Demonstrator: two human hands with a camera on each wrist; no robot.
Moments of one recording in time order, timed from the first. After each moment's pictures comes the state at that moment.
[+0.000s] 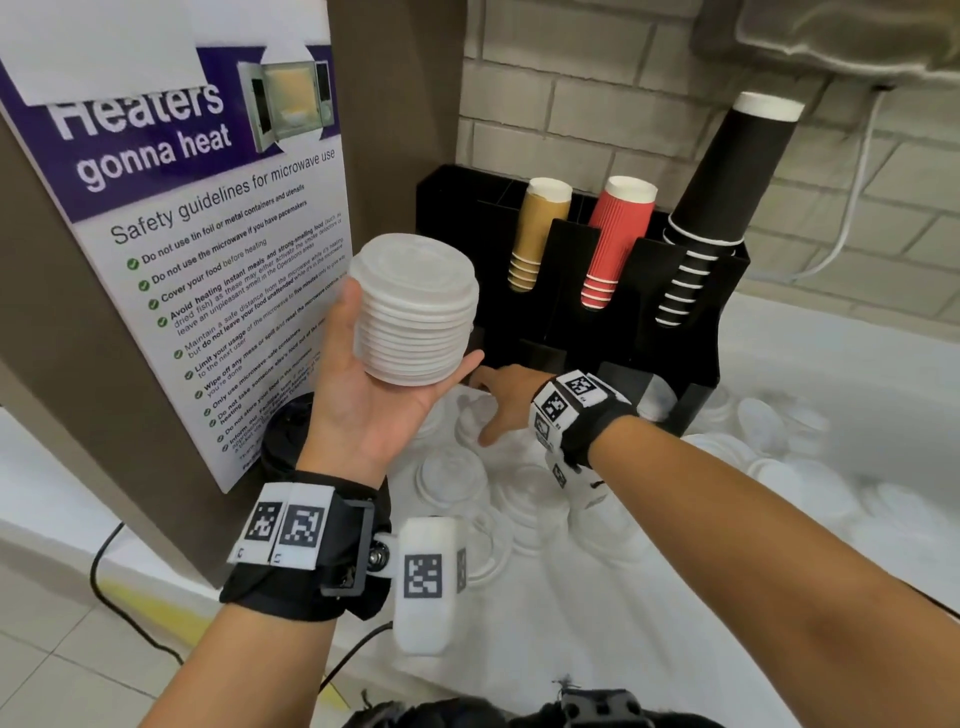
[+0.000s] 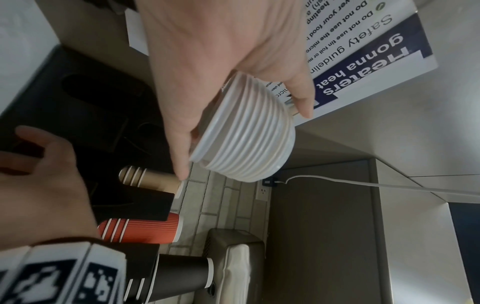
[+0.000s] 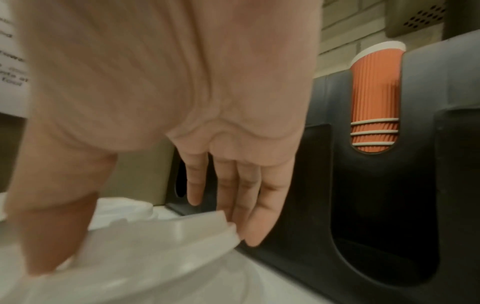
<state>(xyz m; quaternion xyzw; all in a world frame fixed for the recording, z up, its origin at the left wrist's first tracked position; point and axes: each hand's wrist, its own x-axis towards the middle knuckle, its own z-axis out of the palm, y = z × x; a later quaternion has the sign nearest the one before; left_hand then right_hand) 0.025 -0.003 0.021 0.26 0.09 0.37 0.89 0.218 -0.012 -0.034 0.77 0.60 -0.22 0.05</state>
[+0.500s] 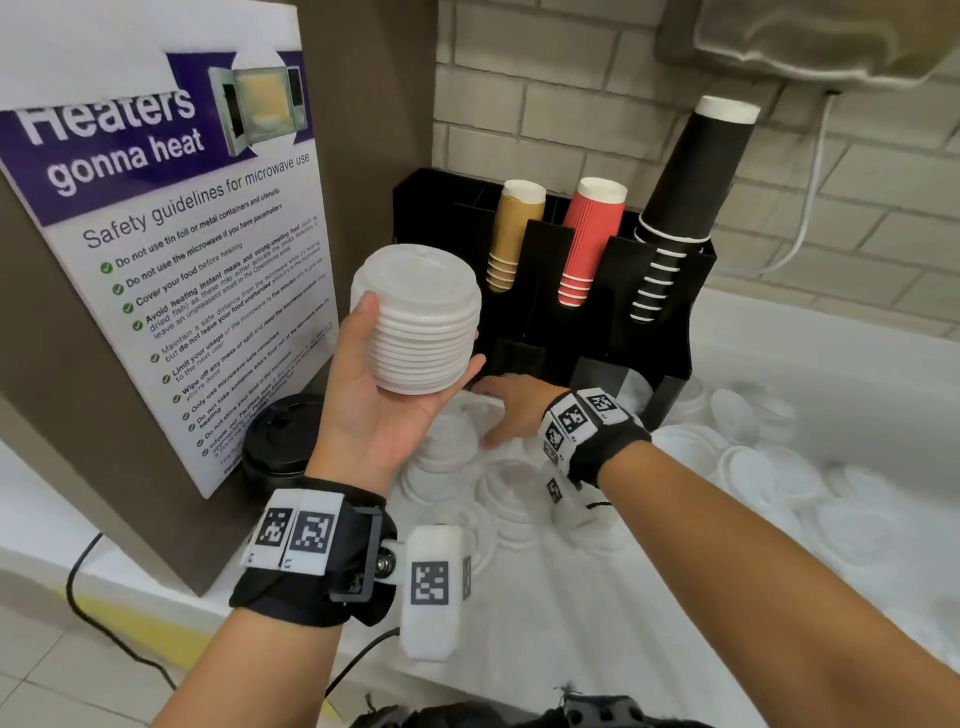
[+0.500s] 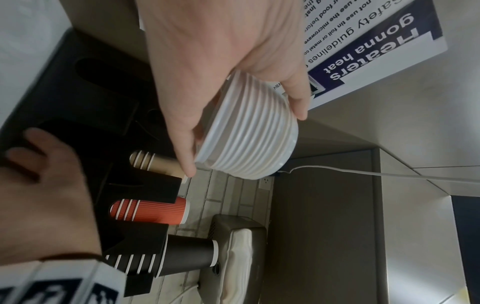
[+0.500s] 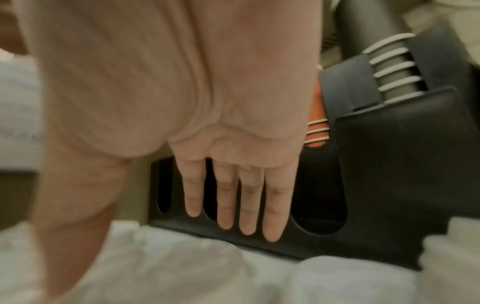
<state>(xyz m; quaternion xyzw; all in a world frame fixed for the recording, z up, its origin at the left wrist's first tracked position) 0.037 -0.016 0.016 0.24 0.10 0.37 0.89 0.229 -0.040 -0.038 0.78 0.57 -0.24 0.01</state>
